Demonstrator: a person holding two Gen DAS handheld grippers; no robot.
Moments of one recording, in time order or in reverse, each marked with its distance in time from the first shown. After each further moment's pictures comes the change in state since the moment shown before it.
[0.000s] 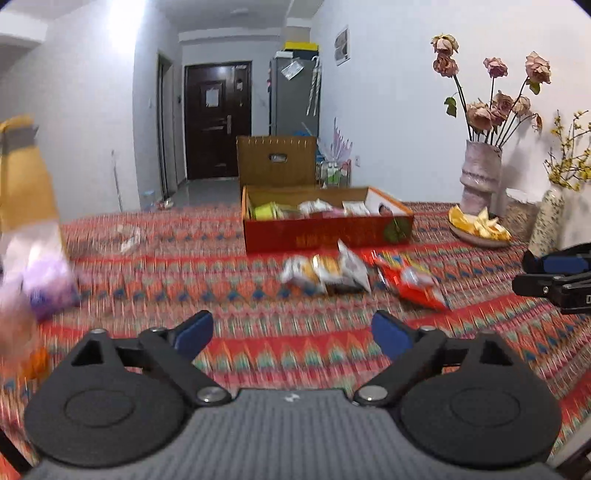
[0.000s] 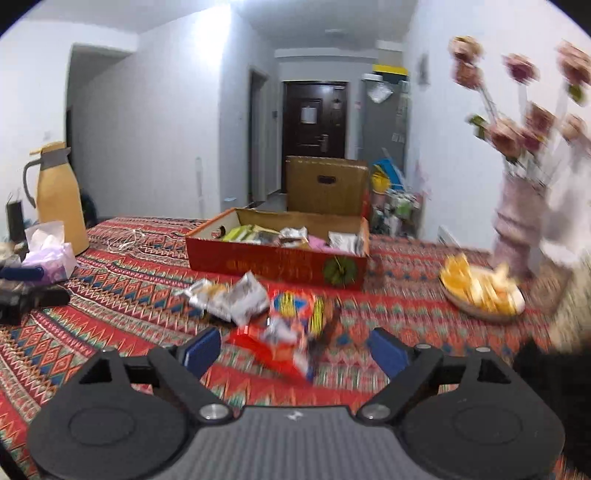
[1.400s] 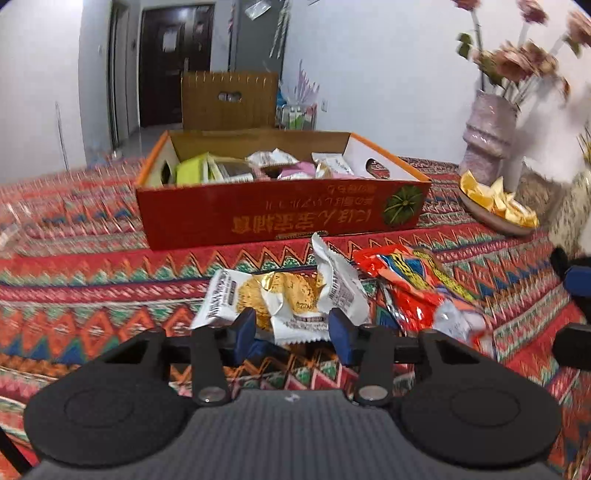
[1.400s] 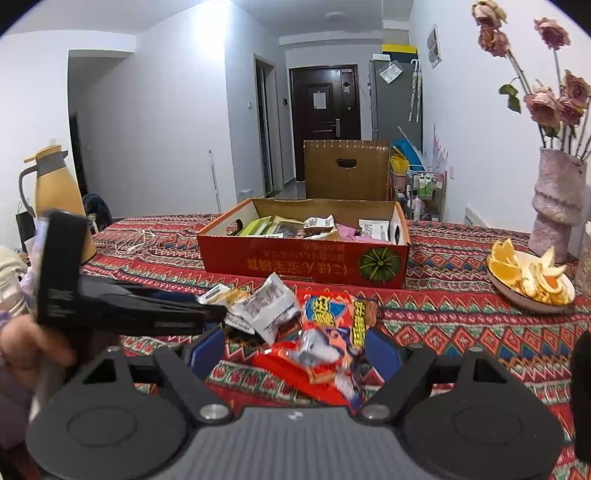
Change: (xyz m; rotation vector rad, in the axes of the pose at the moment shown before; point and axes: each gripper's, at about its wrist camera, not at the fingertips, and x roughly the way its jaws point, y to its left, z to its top) left arm 0.229 -0.018 0.051 -0.016 0.189 -0.159; right arm 0.098 0.012 0.041 0.003 0.053 0.093
